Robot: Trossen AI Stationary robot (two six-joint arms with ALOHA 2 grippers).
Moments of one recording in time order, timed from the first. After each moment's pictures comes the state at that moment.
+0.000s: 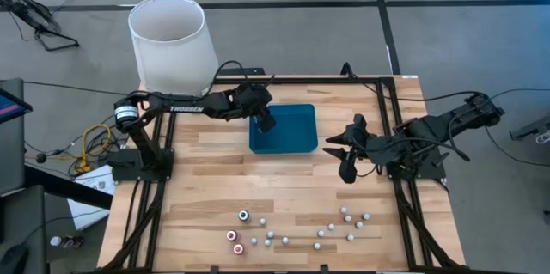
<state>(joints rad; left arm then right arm) 0.33 1.72 1.16 -0.22 -0.32 -0.07 0.42 1.10 1.15 -0.71 0.58 0.46</state>
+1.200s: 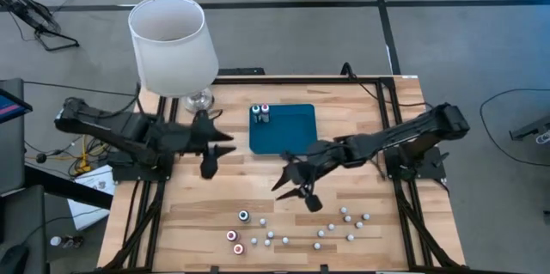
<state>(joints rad) -0.31 1.04 1.16 -0.62 -0.44 -0.44 0.25 1.58 1.15 0.04 -0.27 -0.10</state>
